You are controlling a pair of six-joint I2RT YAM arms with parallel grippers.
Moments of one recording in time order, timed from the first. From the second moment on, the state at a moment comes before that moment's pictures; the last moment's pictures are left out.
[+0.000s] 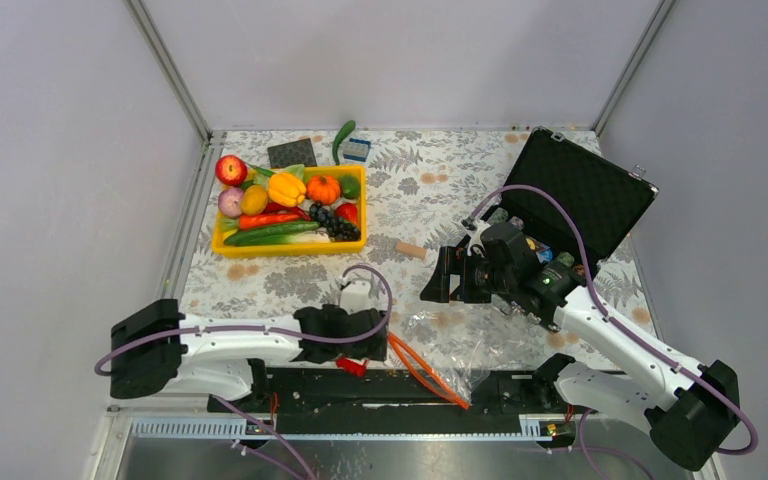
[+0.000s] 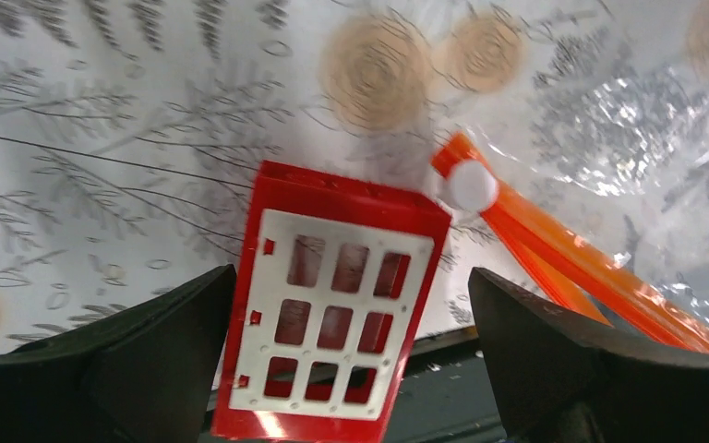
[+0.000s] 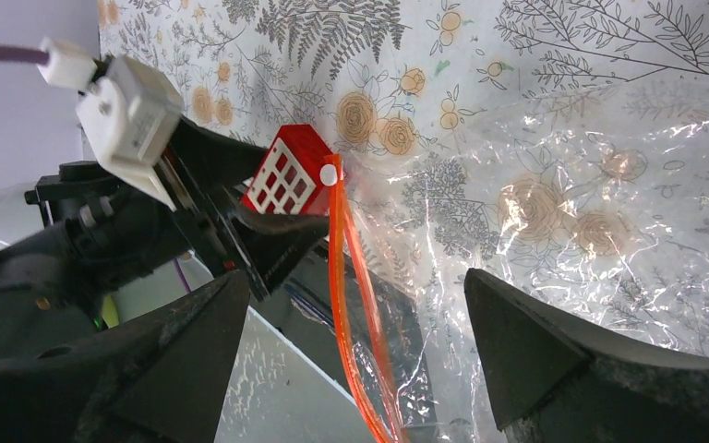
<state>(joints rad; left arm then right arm) -1.23 1.21 0.57 -0.49 -0.39 -1.04 0.66 0.99 0.77 -0.54 -0.31 0.69</state>
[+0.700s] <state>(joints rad) -1.47 1.39 0.70 -0.76 -0.48 -1.37 0.66 0.98 0.74 -0.51 -0.34 0.71</state>
